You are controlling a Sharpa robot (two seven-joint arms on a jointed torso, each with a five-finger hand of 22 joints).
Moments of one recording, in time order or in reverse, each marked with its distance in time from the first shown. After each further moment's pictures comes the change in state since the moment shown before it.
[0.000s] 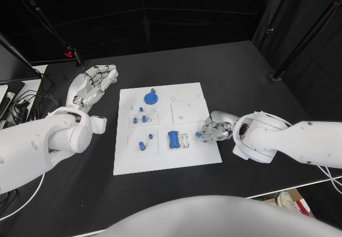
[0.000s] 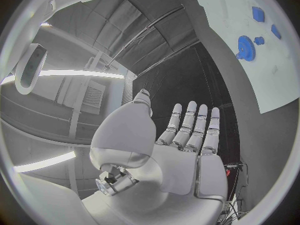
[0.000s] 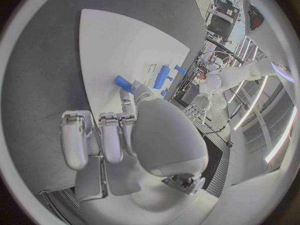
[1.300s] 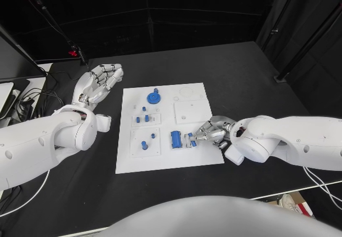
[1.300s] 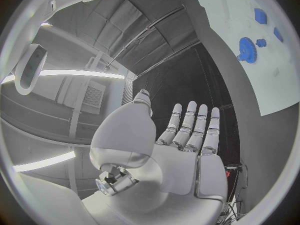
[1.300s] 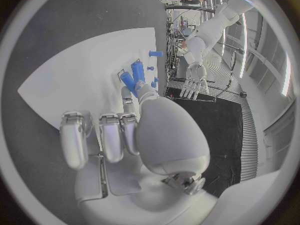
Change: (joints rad) left arm 0.000 0.011 0.000 -0.005 0.000 0.002 0.000; left_hand 0.000 0.000 -0.003 0.003 0.004 0.000 0.000 0.000 -0.002 0.000 0.000 0.000 0.000 0.000 0.000 0.005 -0.002 0.000 0.000 0.000 0.000 -0.002; right arm 0.002 0.048 0.001 -0.036 0.572 -0.024 0.130; right_hand -0.064 -0.018 -0.015 0.027 0.017 0.060 -0.014 -0.052 -0.010 0.000 0.000 0.000 0.001 0.000 0.000 0.000 0.000 0.000 0.000 0.000 0.000 0.000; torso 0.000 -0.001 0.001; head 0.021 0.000
